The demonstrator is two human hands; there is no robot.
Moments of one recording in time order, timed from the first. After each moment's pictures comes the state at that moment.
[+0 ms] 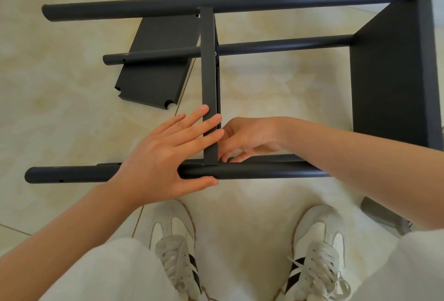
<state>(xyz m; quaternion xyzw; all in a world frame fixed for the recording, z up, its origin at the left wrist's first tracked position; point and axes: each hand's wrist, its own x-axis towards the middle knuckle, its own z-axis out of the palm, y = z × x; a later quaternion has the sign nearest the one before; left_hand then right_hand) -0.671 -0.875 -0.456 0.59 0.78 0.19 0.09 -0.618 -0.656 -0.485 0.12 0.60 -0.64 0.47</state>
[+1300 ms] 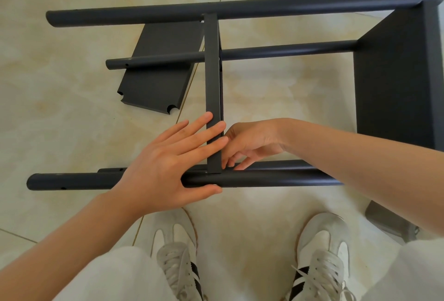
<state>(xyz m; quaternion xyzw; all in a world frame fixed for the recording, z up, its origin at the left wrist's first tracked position) -0.670 -0.876 -0.457 0.60 0.77 0.19 0.09 -0.627 -0.653 -0.486 0.13 0.60 -0.60 0.51</state>
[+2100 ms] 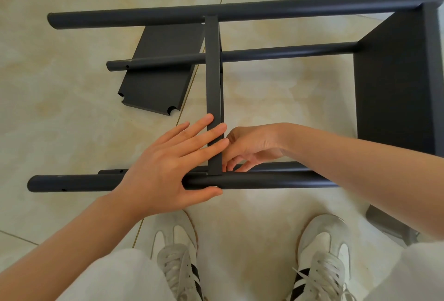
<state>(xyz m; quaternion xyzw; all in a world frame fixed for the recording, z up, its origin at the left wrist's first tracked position) -0.669 -0.875 -0.457 0.60 0.78 0.18 0.08 -0.624 -0.655 -0.487 0.11 0.57 -0.63 0.51</state>
